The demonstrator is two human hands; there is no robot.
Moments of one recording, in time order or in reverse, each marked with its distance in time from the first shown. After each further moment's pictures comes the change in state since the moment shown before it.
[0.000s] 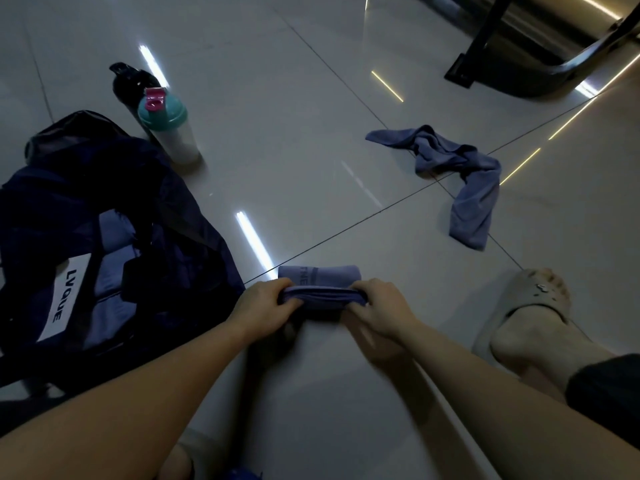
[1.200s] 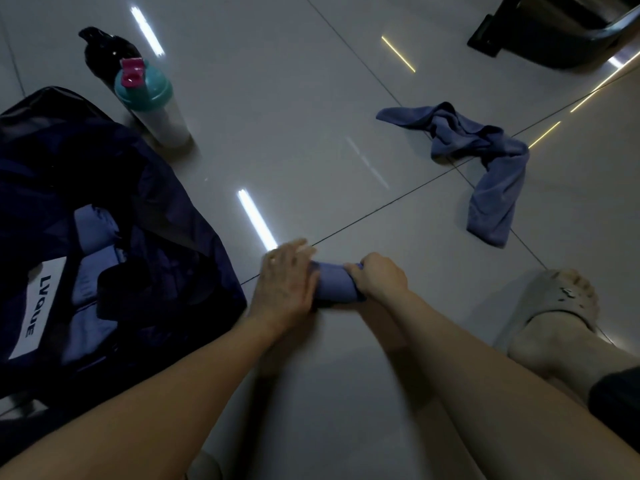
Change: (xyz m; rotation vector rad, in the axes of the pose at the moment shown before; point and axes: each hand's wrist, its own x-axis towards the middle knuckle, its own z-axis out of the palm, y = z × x) left_hand 0.044 0.021 0.028 0.244 0.441 0.341; right_hand 0.078 -0.013 -0.004 0.019 -0.140 0.506
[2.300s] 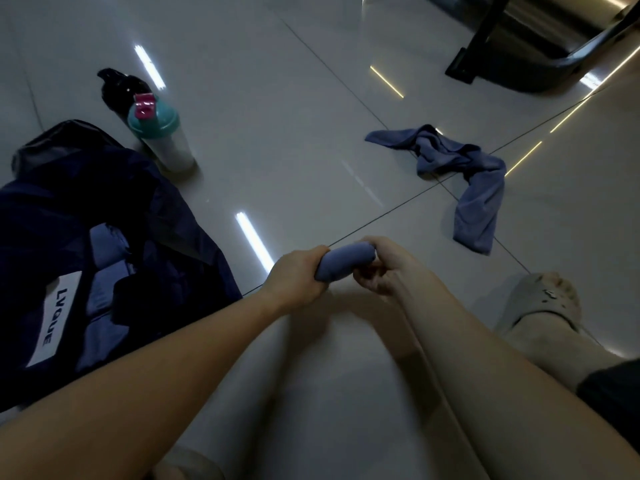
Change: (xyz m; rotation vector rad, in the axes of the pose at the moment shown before) left_hand 0.052 0.026 -0.044 -0.219 -0.425 -0.169; right_hand -0.046 -0.028 -0.069 1.500 -0.243 0.503
